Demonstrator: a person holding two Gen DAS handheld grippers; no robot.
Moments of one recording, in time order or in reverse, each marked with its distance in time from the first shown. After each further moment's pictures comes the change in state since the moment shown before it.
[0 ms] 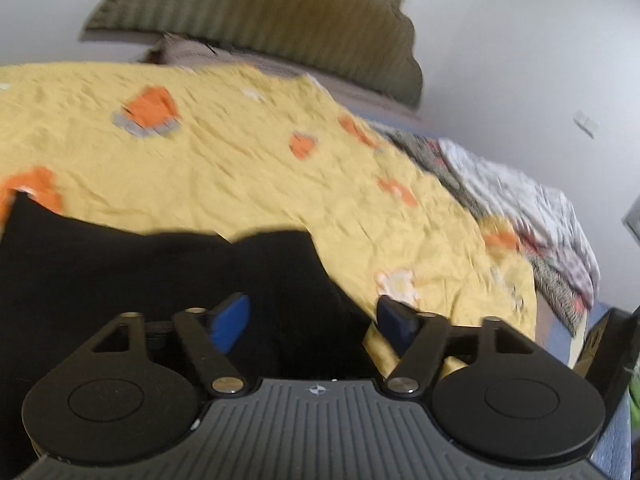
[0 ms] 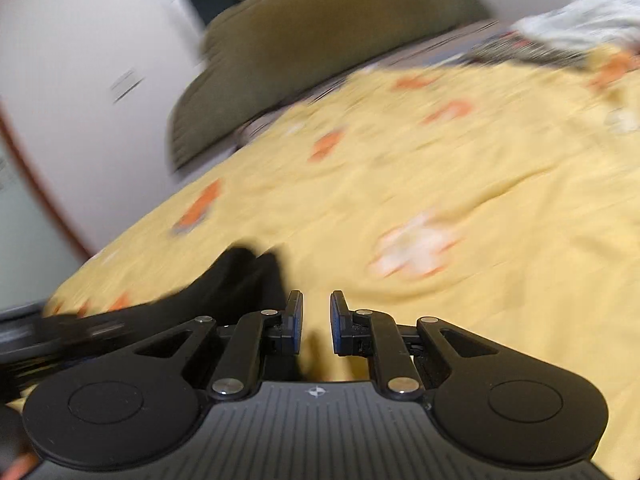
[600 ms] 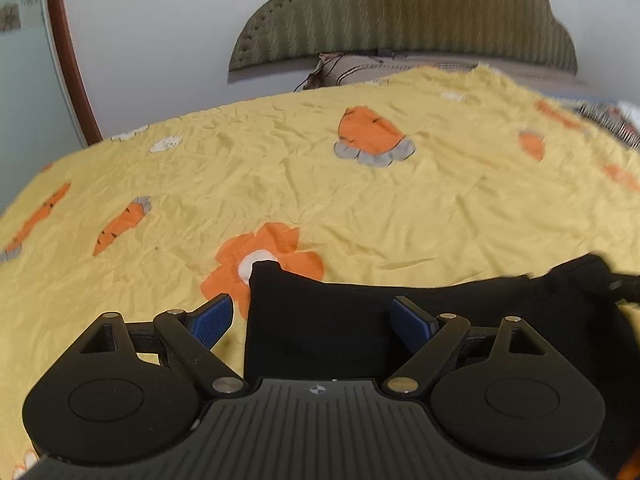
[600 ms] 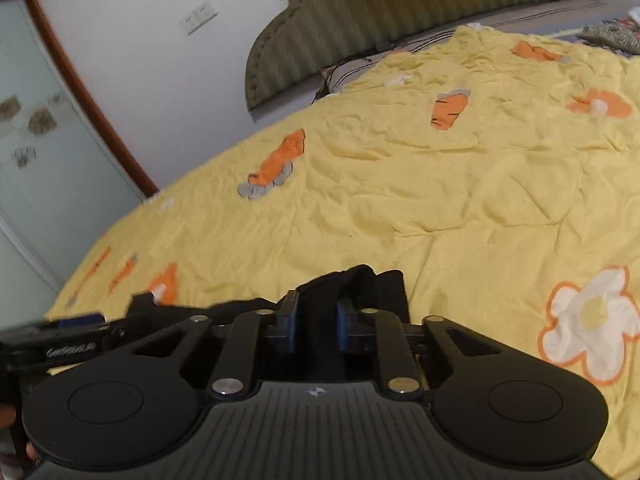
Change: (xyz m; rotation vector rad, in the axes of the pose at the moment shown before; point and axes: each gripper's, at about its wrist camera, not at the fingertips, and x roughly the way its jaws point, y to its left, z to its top) left arm 0.038 0.086 0.035 0.182 0.030 0.632; right arm 0.105 0.055 0.028 -0.185 0.209 0.238
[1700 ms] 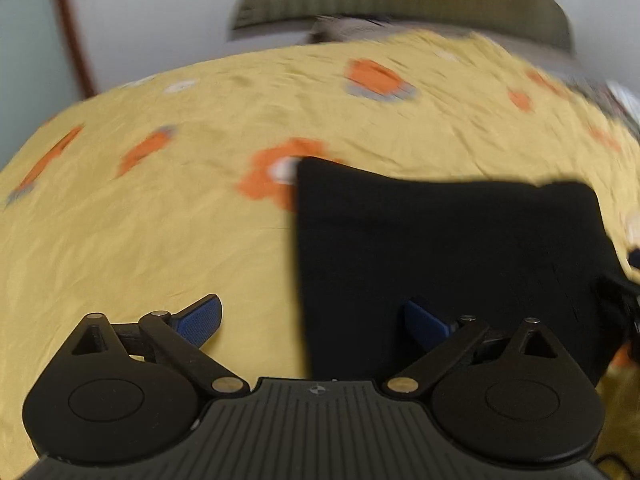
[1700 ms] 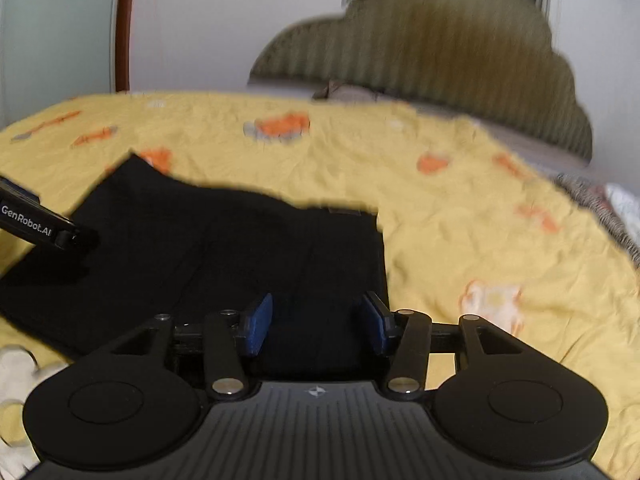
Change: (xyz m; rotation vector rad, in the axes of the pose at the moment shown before) left arm -0.047 0.052 -0.054 -0.080 0.109 -0.056; right arm -0.069 0.082 -0.086 -0.508 -0.056 -0.307
